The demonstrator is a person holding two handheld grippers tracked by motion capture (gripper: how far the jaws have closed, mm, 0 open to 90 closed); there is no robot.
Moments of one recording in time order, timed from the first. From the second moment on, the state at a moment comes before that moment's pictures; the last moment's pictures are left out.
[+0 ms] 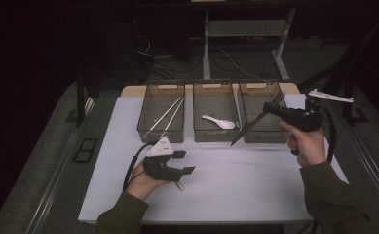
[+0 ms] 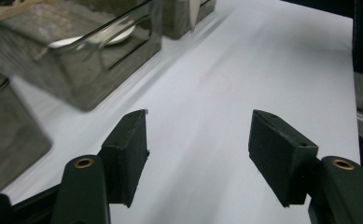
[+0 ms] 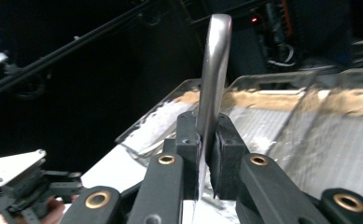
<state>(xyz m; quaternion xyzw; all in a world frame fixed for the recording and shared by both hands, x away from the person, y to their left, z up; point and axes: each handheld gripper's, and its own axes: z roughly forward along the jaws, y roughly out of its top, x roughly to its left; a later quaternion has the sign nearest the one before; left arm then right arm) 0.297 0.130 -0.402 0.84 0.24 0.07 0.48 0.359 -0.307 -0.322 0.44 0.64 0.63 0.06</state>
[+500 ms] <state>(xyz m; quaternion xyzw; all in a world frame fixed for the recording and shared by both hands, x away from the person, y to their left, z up) 0.284 0.175 -0.415 0.83 0.28 0.08 0.48 0.386 -0.349 -0.292 0.48 0.64 0.58 0.14</state>
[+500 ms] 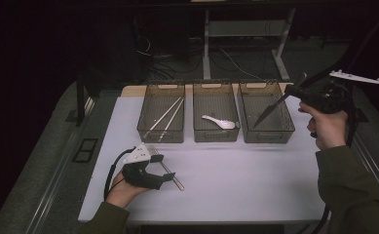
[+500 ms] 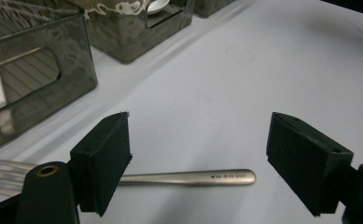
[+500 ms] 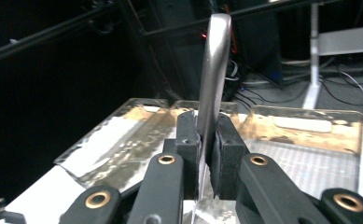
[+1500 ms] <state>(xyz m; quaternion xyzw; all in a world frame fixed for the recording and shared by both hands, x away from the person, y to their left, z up) 0.288 0.172 -0.416 0.83 0.27 0.07 0.47 0.497 -0.339 -0.373 0.57 0.68 0.45 0.10</state>
